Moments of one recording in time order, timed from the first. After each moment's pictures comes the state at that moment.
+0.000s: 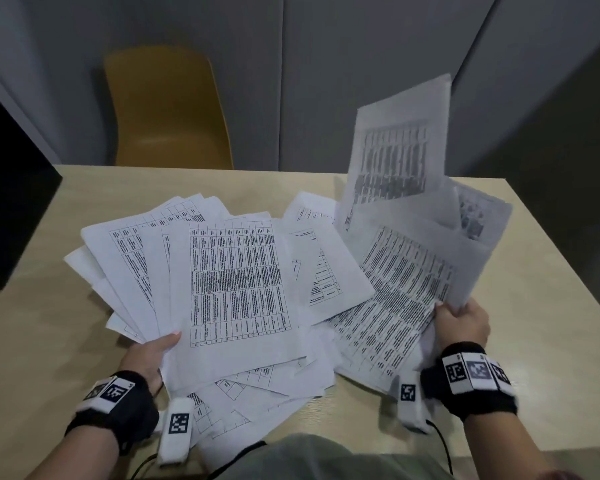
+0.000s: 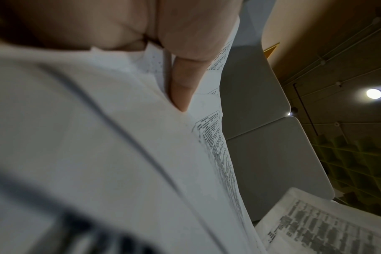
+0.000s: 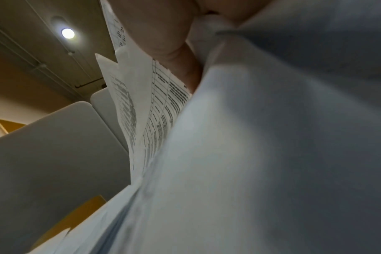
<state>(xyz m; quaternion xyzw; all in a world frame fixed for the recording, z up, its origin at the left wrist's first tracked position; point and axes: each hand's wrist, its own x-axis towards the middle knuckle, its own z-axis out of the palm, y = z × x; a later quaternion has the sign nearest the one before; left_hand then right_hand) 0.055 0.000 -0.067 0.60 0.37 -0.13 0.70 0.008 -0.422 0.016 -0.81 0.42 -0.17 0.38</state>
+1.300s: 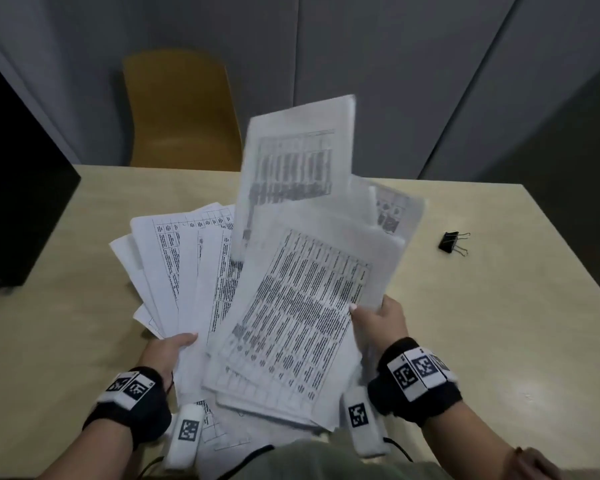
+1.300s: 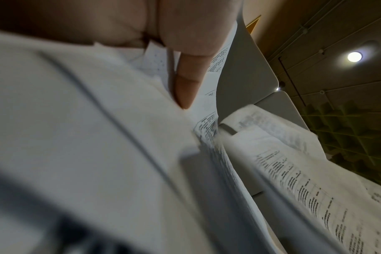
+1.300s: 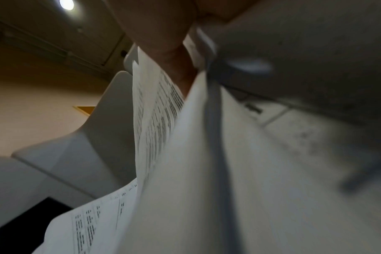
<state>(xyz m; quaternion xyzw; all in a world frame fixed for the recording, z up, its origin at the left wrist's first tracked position) 0.051 -0.022 -0.032 0.66 0.38 -0.10 0.64 0.036 -0.313 0.012 -0.69 0.33 0.01 0.64</state>
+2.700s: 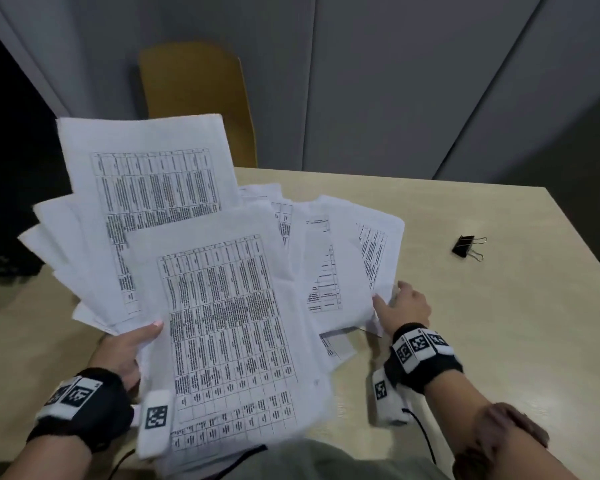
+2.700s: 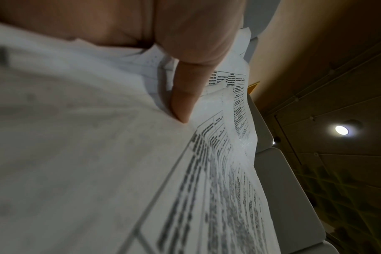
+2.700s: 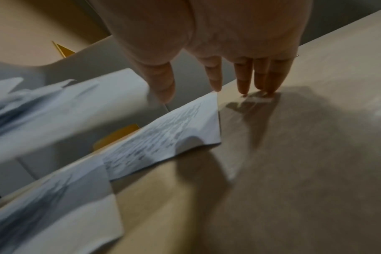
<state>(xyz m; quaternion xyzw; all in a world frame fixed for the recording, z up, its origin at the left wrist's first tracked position) 0.051 0.047 -0.042 0.57 0.37 -0.10 0.73 0.076 -0.366 -0.031 -0.91 0.30 0.08 0.26</state>
